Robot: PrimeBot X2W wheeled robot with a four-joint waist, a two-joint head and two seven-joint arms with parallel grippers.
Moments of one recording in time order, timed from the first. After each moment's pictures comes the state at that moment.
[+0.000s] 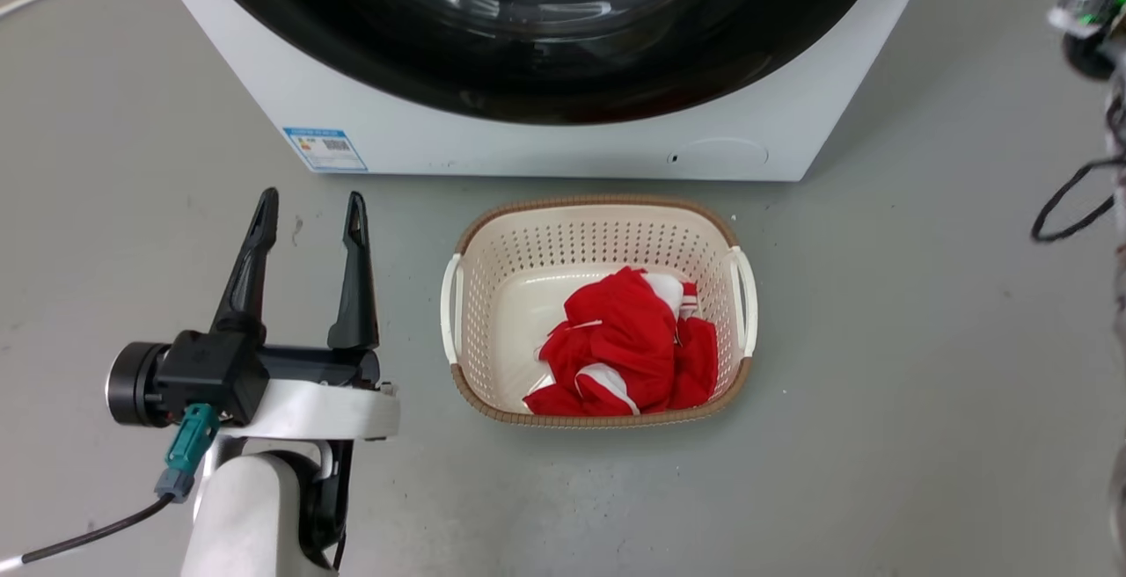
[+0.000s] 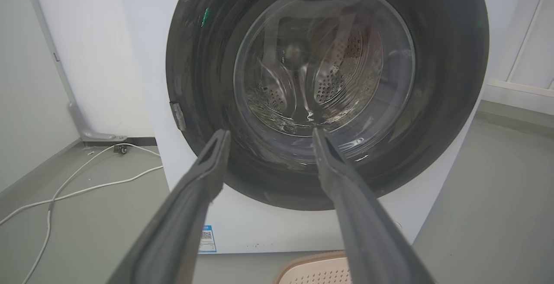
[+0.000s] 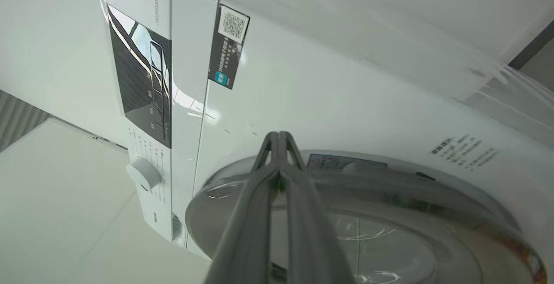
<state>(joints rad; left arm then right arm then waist) -0.22 0.05 0.01 0.00 -0.07 -0.08 -0.26 -1.04 -0.21 -0.05 0.64 1.41 0.13 0.08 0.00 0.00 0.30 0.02</state>
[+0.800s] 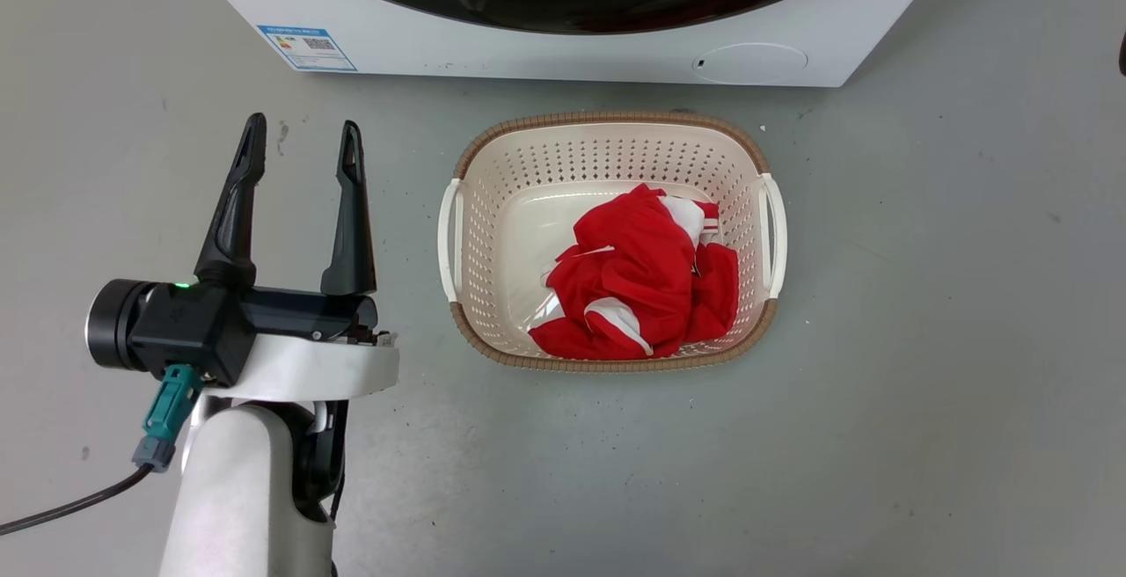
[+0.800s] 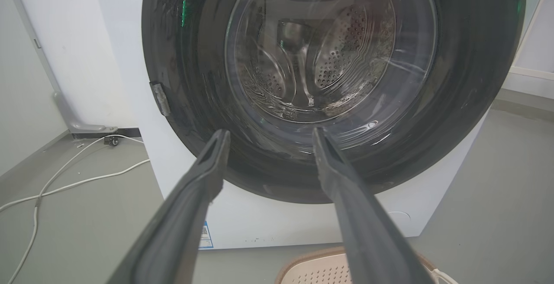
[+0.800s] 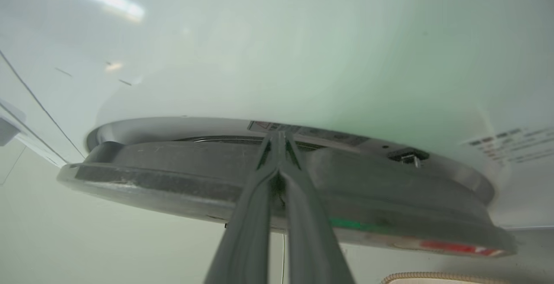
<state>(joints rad) -0.31 0.05 0.00 -0.04 -0.07 -0.10 -0.26 -1.50 -0.22 0.08 1.06 1.20 0.13 0.40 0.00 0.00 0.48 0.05</state>
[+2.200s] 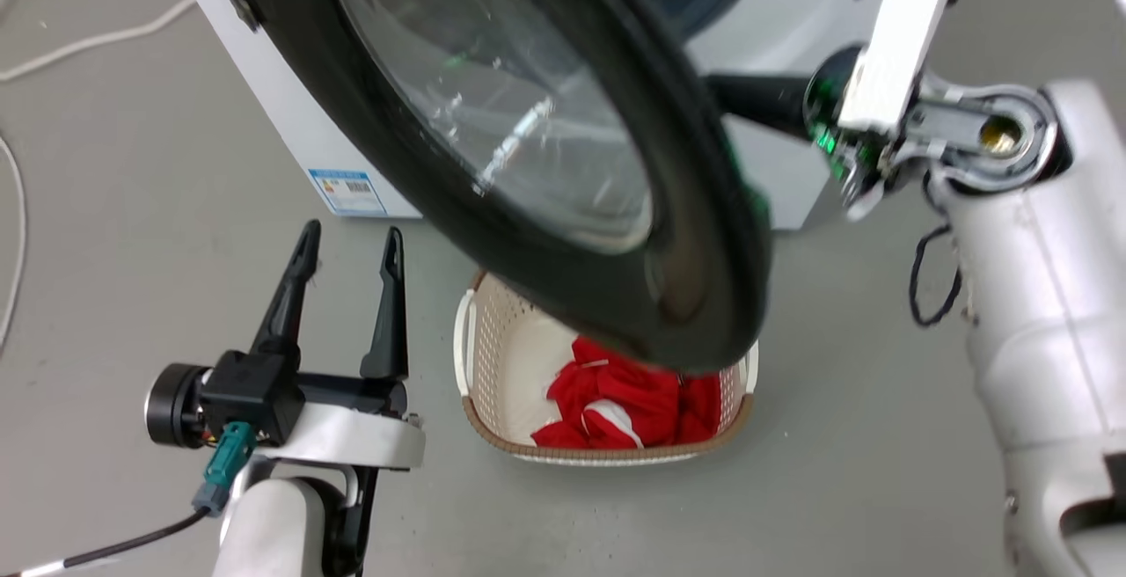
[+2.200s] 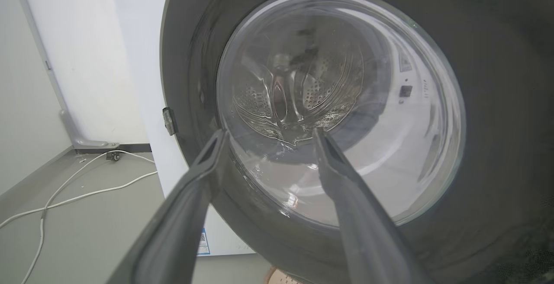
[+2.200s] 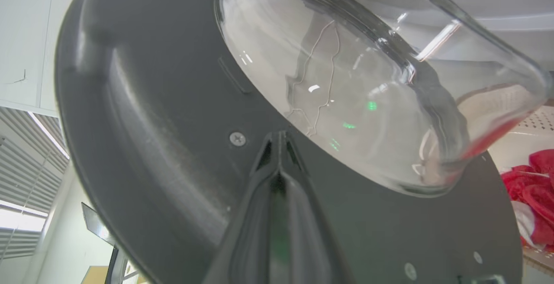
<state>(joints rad) -0.19 0.05 -0.04 0.03 -0.08 -0.09 -0.26 -1.00 -0.09 0.15 0.65 1.32 0.13 0.98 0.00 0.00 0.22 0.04</state>
